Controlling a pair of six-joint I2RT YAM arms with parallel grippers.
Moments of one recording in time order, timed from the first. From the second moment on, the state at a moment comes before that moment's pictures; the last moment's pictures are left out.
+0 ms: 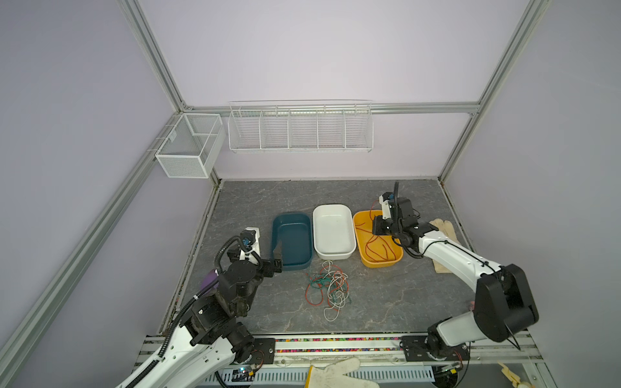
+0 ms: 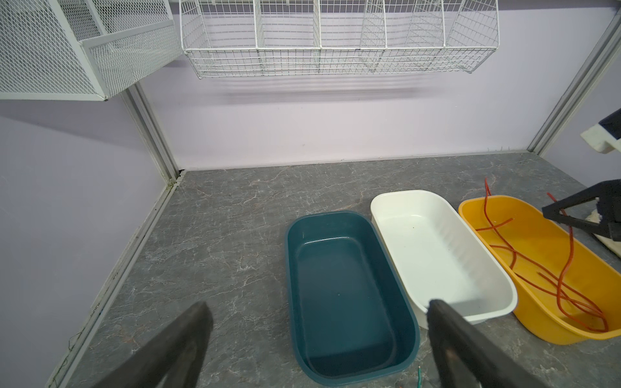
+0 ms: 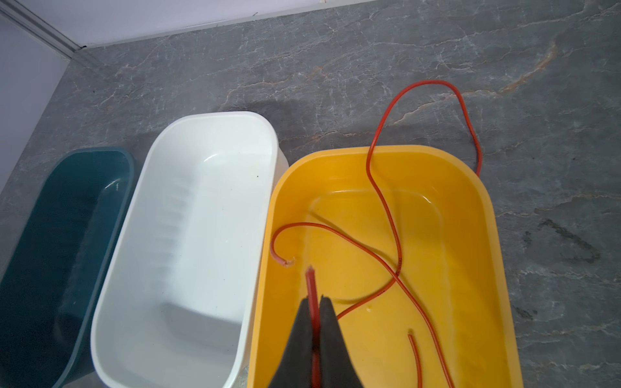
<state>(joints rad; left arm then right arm) -0.83 0.51 0.68 -0.45 -0.63 -0.19 0.40 1.48 1.00 -0.25 -0.04 0.34</state>
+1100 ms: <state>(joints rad) -0.83 0.51 0.68 -0.45 -0.62 -0.19 0.33 1.92 1.48 -0.46 0.07 0.39</state>
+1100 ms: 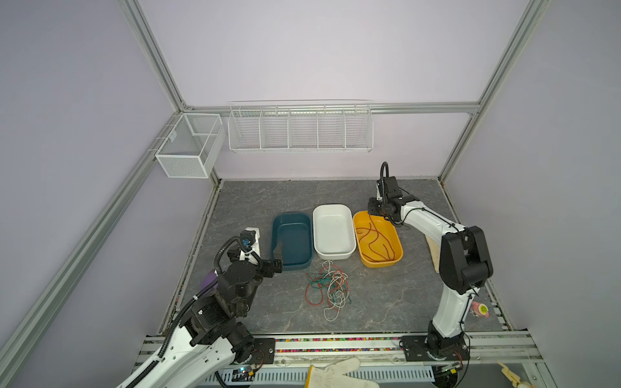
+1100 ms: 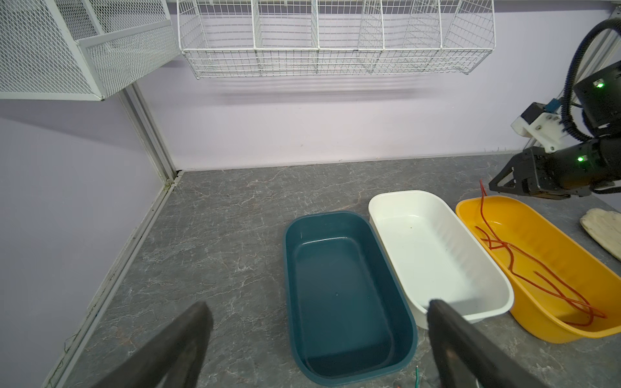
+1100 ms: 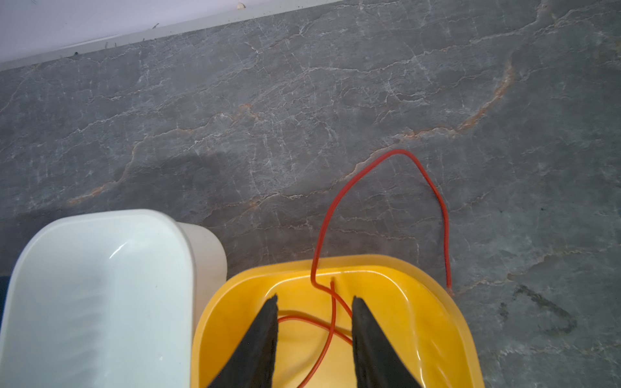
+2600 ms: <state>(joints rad) -0.83 0.53 0.67 -0.44 -0.60 -0.19 0.37 1.52 1.13 -0.32 0.01 0.43</state>
